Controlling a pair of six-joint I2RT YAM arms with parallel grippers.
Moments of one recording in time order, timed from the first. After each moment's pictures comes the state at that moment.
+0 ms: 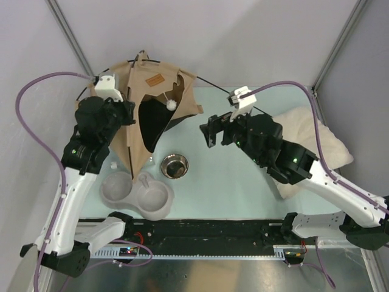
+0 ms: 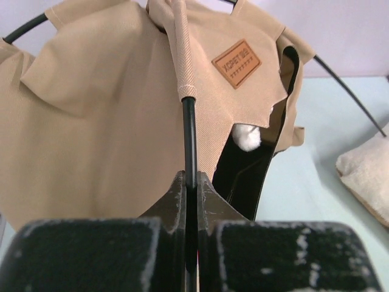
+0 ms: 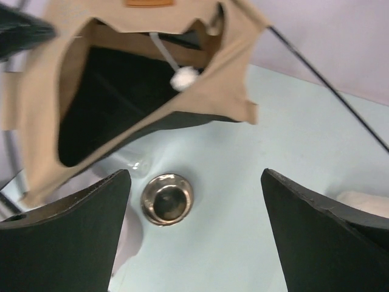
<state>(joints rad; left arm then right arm) -0.28 1.02 1.35 -0.54 -0.12 -0.15 1.06 1.17 1.42 -0.37 0.43 0.20</state>
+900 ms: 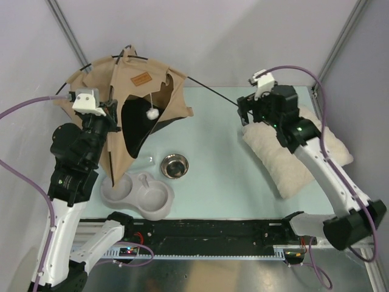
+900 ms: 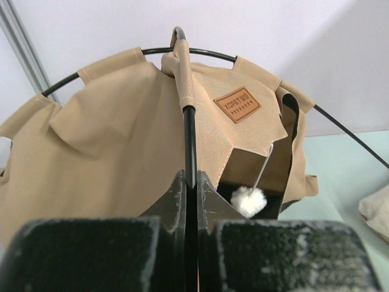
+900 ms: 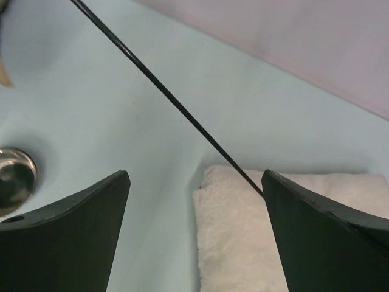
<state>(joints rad) -0.28 0.78 1.24 -0.35 -0.15 0.00 0.43 1.22 1.35 -0.43 0.04 -0.11</state>
